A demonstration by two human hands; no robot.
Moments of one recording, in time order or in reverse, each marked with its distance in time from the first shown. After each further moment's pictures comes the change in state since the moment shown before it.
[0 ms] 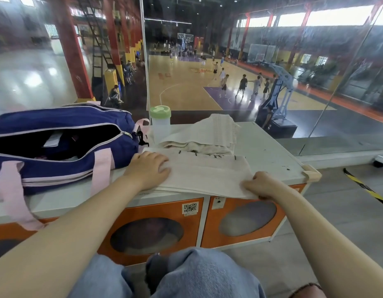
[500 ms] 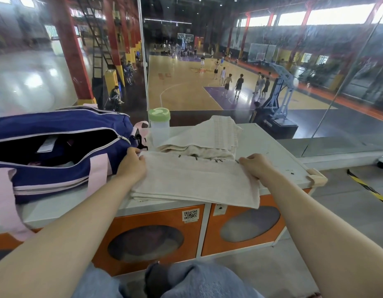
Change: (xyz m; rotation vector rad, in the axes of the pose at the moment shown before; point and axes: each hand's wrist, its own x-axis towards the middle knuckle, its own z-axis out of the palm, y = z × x) left_hand 0.022 -0.025 0.003 -0.624 0.127 -0.615; right_hand 0.062 -0.031 -0.010 0.328 0.197 0.003
